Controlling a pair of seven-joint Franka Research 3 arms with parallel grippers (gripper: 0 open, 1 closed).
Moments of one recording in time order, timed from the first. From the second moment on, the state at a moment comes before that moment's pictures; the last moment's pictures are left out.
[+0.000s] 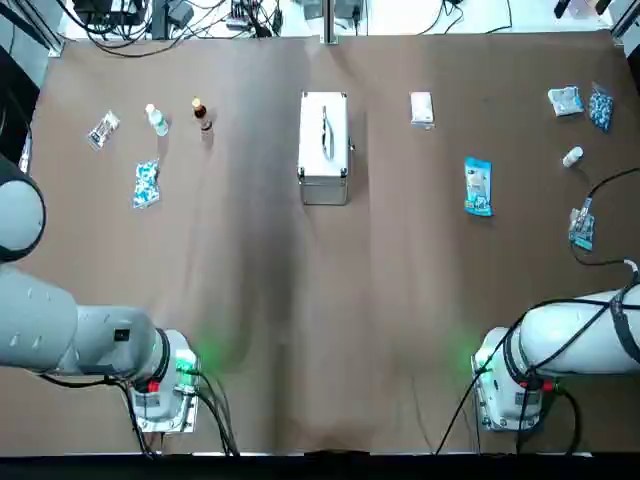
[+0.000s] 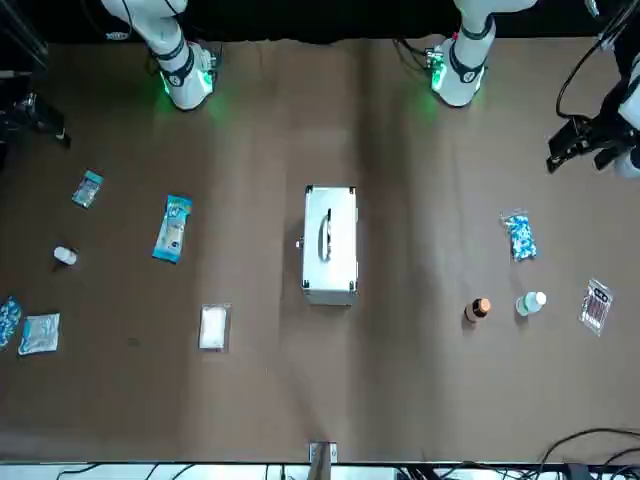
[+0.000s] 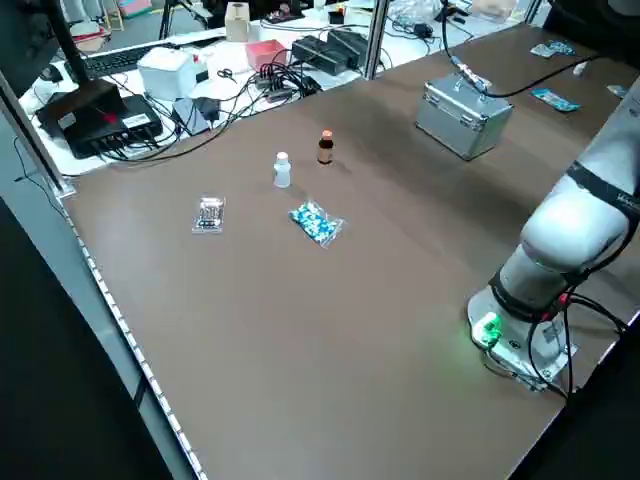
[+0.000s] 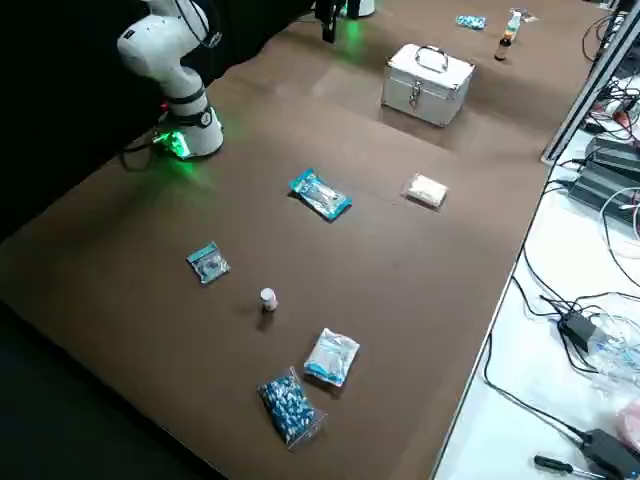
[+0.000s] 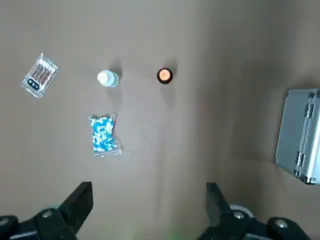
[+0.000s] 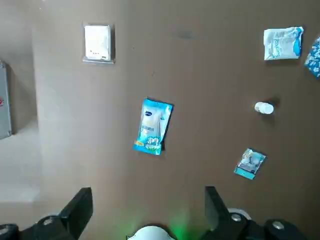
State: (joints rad) left arm -0.01 -0.01 -0.07 -1.48 0.01 1.49 -0.11; right arm 0.02 -0.06 -0.04 -1.51 0.00 1.39 -0.06
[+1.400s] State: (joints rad) left arm -0.04 0.22 -0.26 -1.48 0.00 1.57 -0.12; right arm 0.15 -0.01 -0.03 -1.52 0.12 1.46 -0.06
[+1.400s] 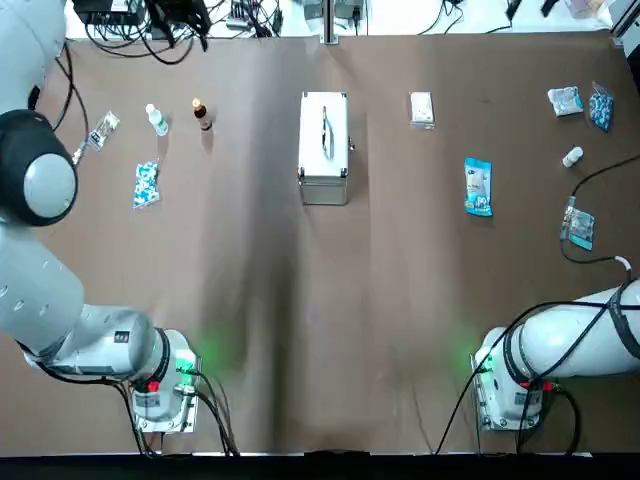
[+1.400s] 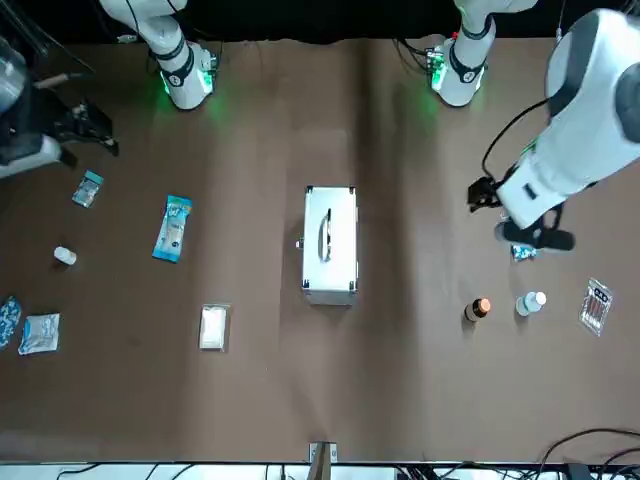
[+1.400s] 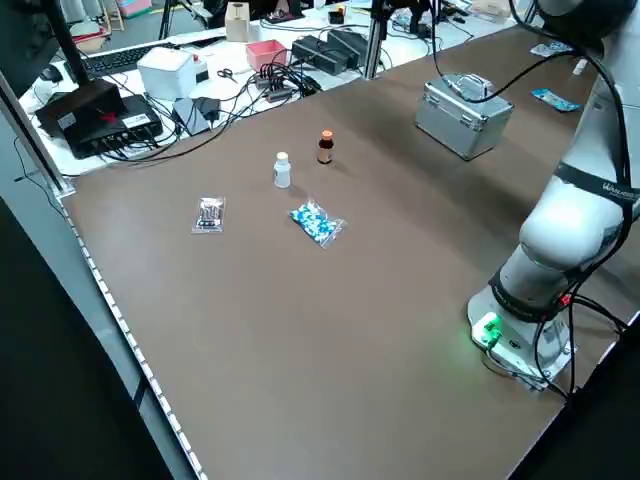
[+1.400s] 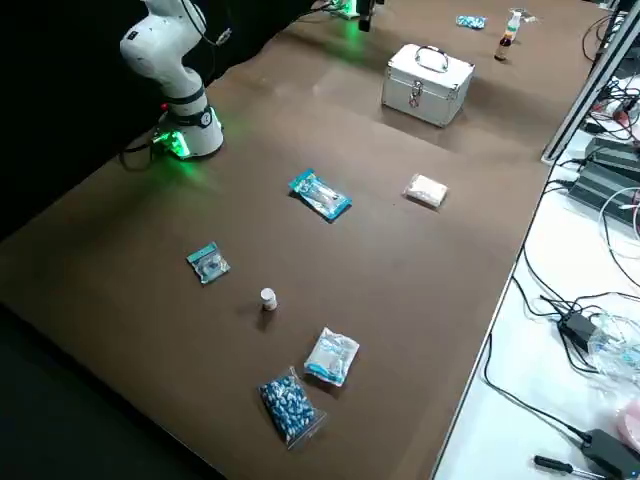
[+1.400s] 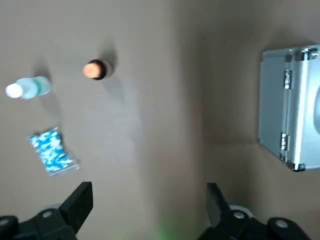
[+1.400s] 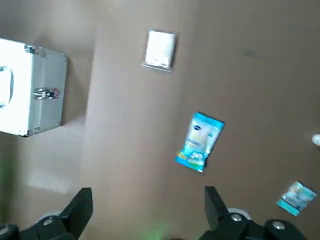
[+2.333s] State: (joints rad) left arm -0.24 0.47 -0.37 -1.44 -0.01 1.88 -0.52; right arm 0.38 0.23 -0.03 -1.53 0.13 1.66 -0.20
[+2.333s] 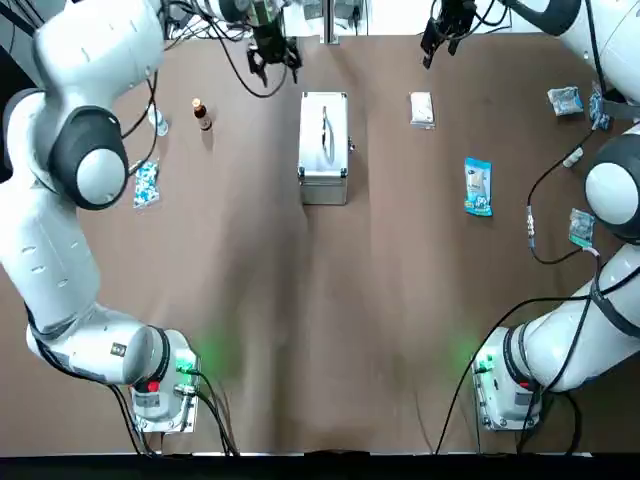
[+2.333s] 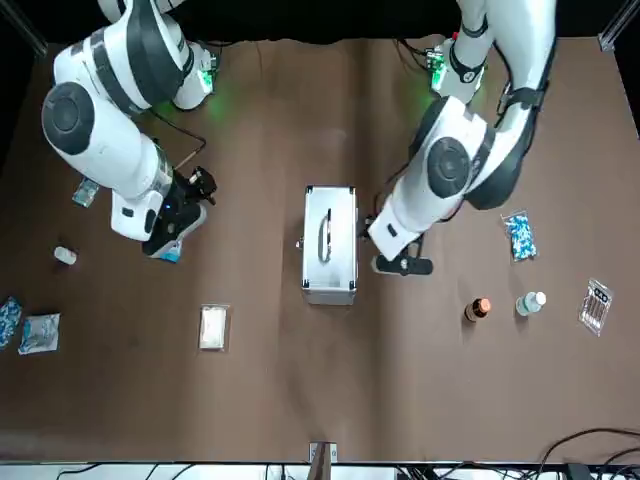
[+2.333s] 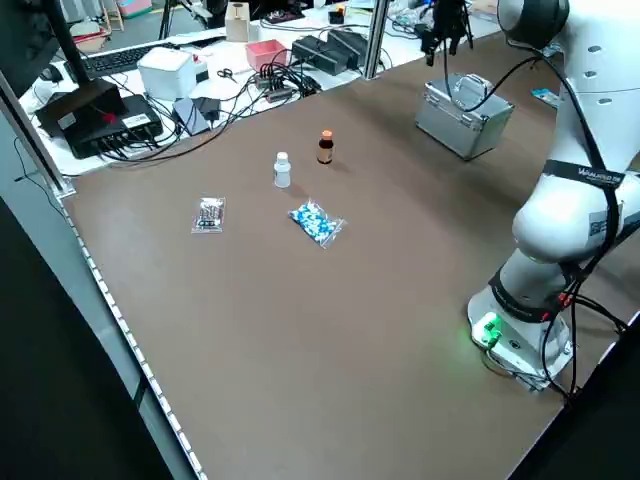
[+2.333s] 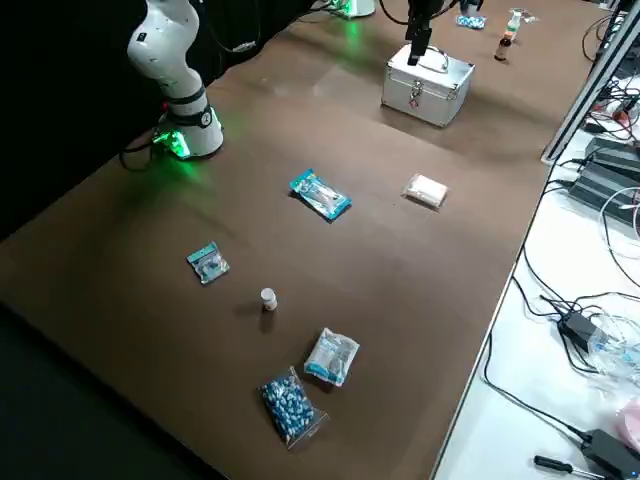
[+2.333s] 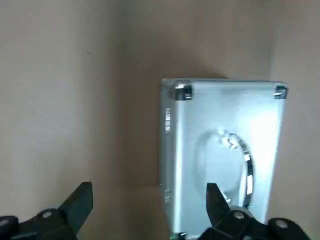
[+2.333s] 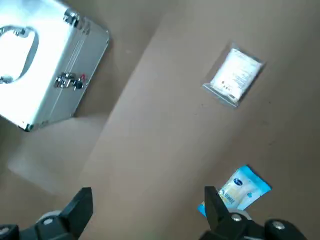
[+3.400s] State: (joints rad) left arm -0.37 0.58 -0.37 -1.43 -0.04 2.08 -0.81; right arm 0.40 0.40 -0.04 -1.53 0.43 1.82 -1.14
